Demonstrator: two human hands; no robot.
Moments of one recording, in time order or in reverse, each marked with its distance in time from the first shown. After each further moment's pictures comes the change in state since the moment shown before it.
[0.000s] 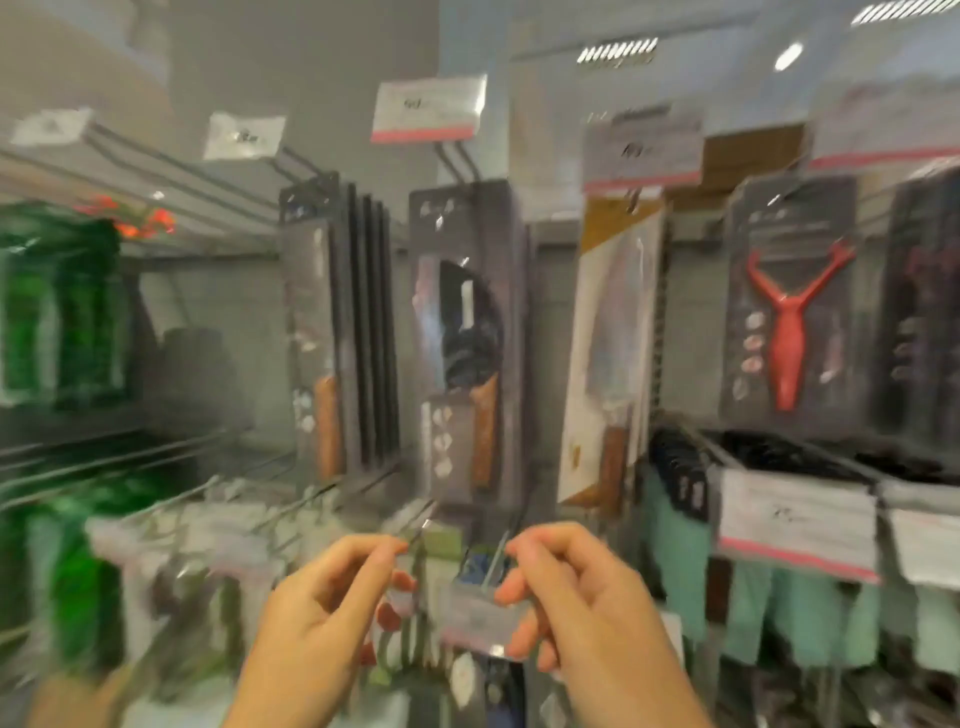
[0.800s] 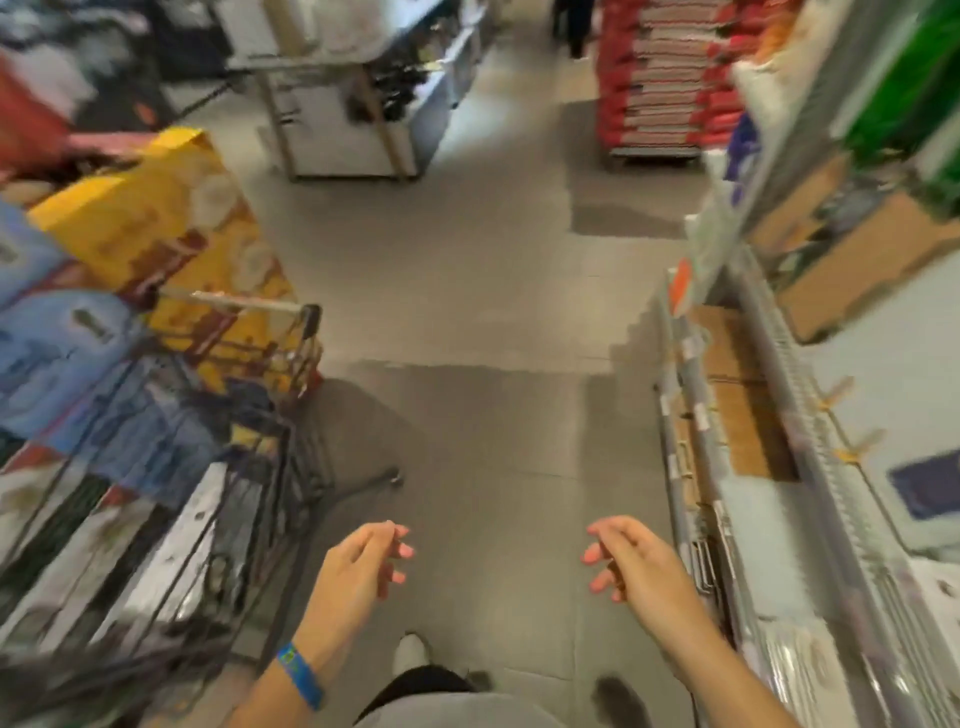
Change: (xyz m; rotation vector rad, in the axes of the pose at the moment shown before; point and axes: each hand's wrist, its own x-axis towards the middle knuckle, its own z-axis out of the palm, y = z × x) left_hand -0.674 0.057 -0.133 0.379 1.457 -0.987; right_hand -0.403 0.230 0.163 -0.153 -1.379 0.744
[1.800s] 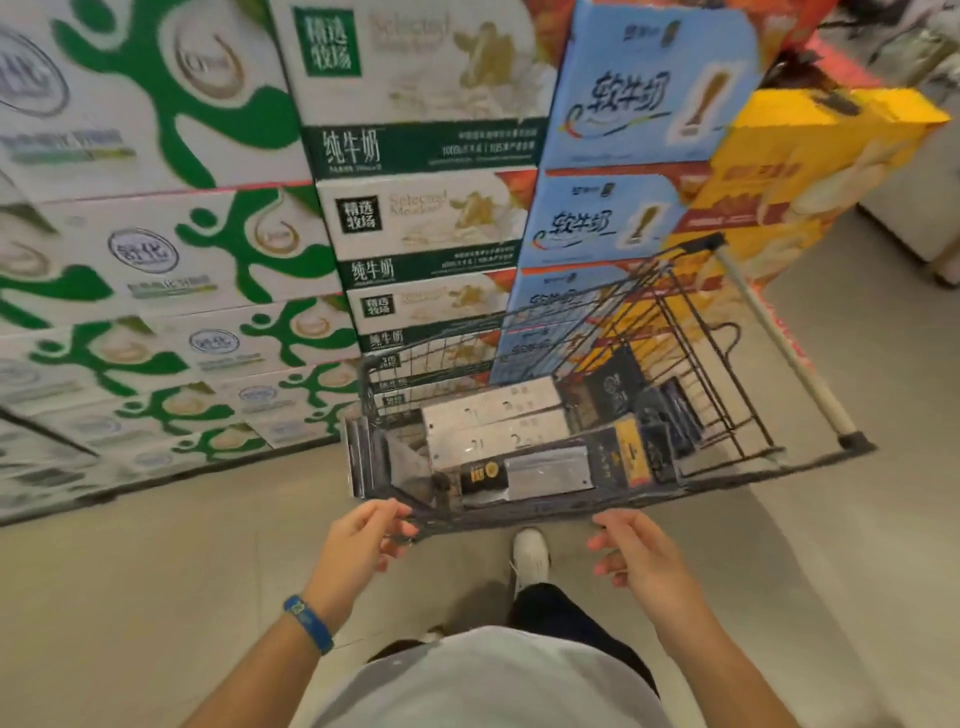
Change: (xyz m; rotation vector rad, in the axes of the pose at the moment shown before) left_hand 0.011 -0.200 -0.360 -0.661 0.809 -0.364; right_hand 0.089 -0.063 0.526 -0.717 -0.794 -0.081
